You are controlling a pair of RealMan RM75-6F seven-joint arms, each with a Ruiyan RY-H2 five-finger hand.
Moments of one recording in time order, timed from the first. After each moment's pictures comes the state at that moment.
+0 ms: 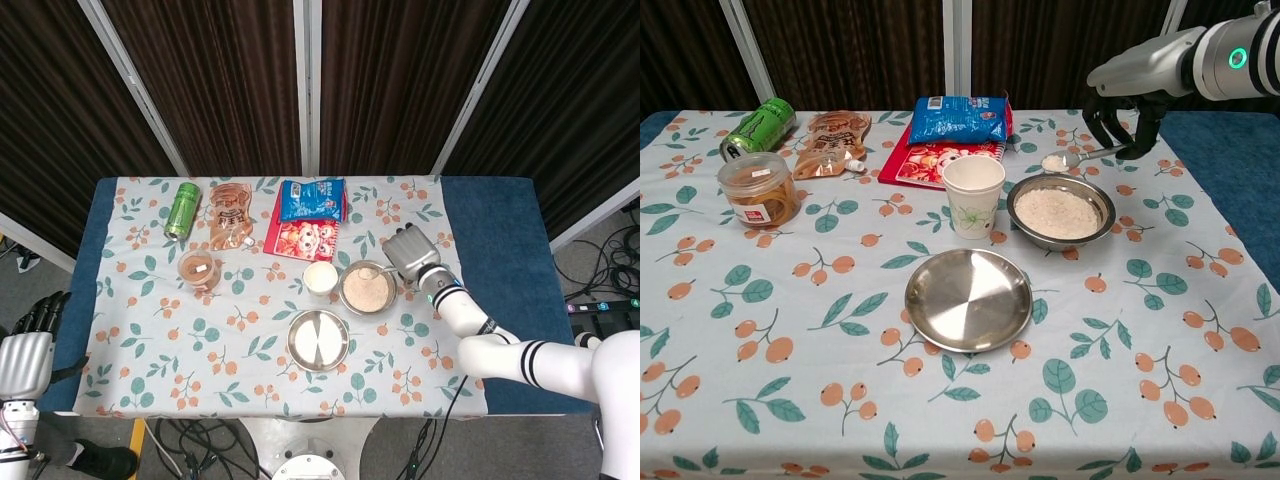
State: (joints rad) left arm -0.05 -1.28 -0.05 -1.46 1.44 1.50 0.05; right arm 1.21 -1.31 -0.04 -1.50 -0.58 0.70 -0.65
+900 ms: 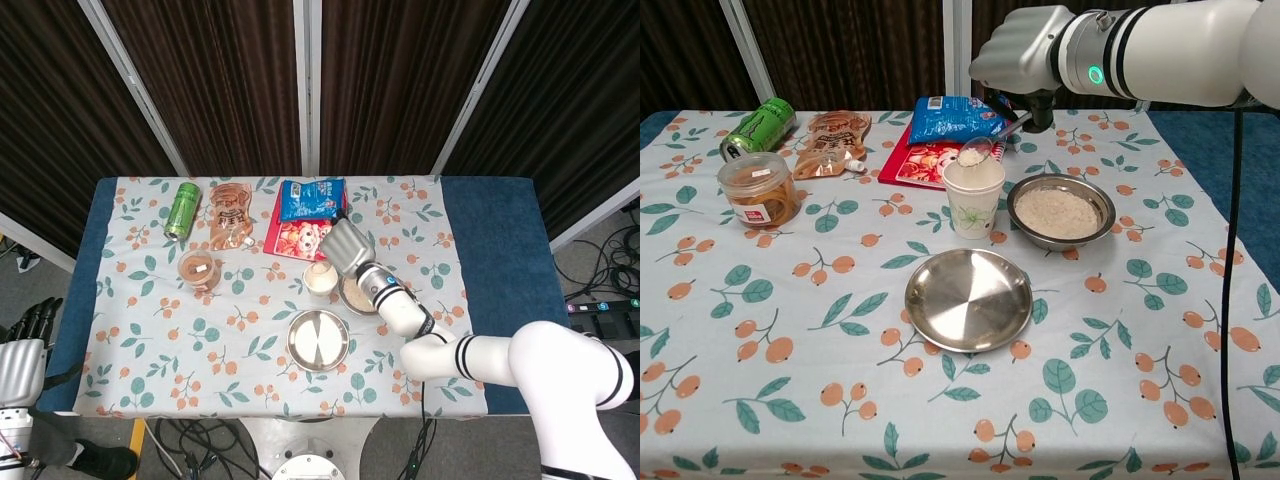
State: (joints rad) left arm -0.02 -1.30 -0.05 -1.42 1.44 1.52 0.01; right arm 1.39 -1.52 -0.08 -1.41 -0.62 0.90 -1.00
